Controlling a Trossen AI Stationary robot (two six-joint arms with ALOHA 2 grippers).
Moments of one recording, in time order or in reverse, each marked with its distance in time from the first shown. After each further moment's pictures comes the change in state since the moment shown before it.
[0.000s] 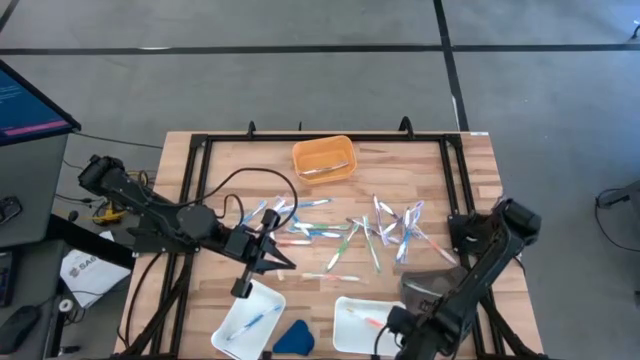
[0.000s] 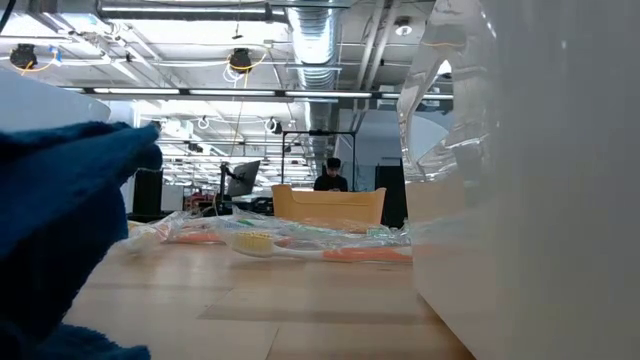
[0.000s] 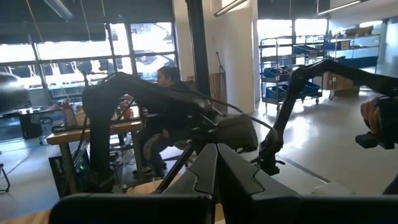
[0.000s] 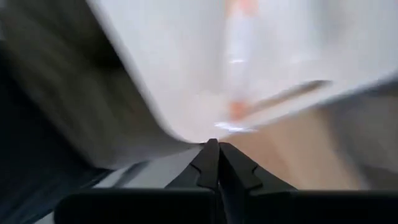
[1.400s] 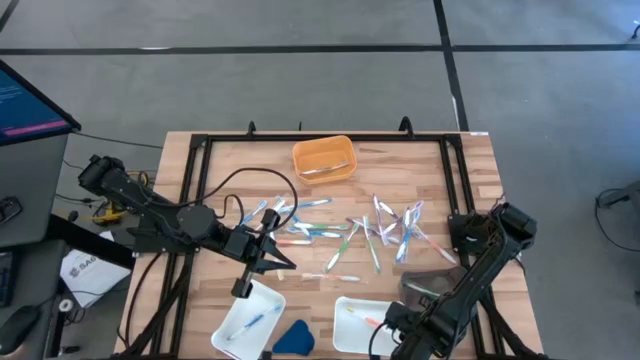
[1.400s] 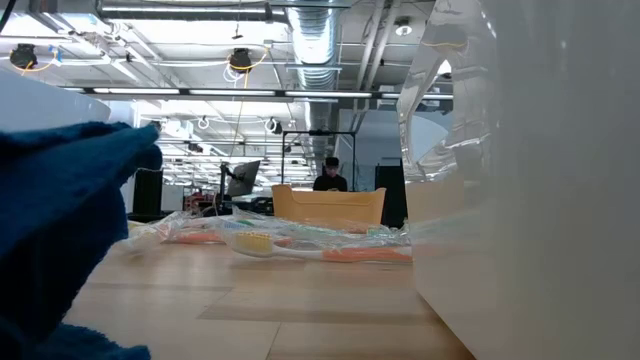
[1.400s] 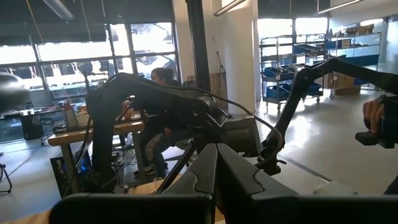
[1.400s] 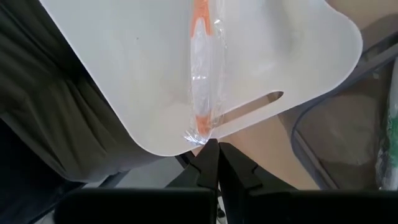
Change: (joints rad) left arm 0.000 0.000 0.000 -0.001 -0.001 0.008; right arm -0.006 0.039 0.069 -0.134 0.025 -0.011
